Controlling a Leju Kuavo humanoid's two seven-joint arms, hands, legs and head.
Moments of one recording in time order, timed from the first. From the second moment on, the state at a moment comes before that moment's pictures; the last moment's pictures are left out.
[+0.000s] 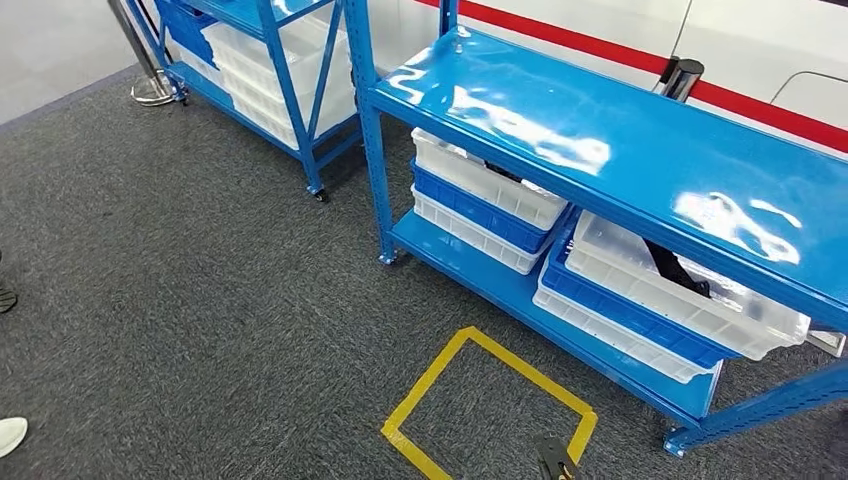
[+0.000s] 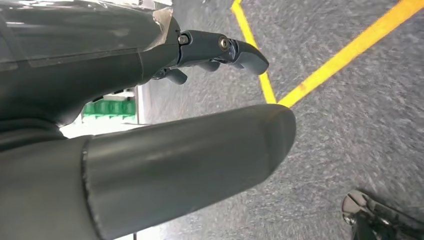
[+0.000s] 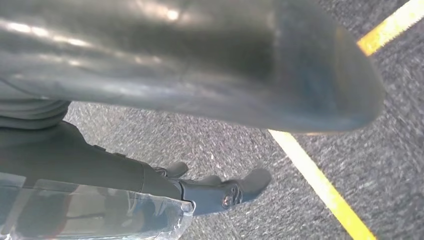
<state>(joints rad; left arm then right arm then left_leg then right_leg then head) -0.11 -0.09 1.02 -0.22 -0.93 -0.01 0.40 -0.03 0.04 -0.13 -0.16 0.36 -0.15 0.11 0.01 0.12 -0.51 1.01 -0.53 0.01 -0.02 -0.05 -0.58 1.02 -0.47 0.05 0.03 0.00</state>
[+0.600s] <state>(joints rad) -0.11 -0.10 1.02 -0.22 -0.93 -0.01 0.40 -0.02 0.03 -0.13 -0.16 0.36 -0.16 0.10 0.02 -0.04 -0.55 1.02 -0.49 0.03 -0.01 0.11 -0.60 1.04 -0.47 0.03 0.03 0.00</state>
